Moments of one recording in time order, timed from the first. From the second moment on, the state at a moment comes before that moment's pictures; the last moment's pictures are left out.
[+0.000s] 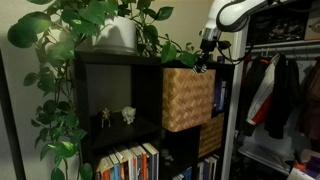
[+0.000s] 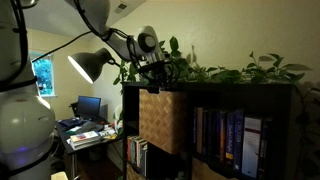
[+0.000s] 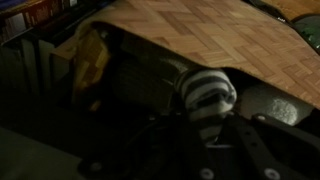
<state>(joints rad) 0.07 -0.26 0.05 -2.20 -0.18 2.32 -0.15</state>
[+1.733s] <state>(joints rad) -0.03 -0.22 0.04 -2.01 -0.41 2.51 -0.14</state>
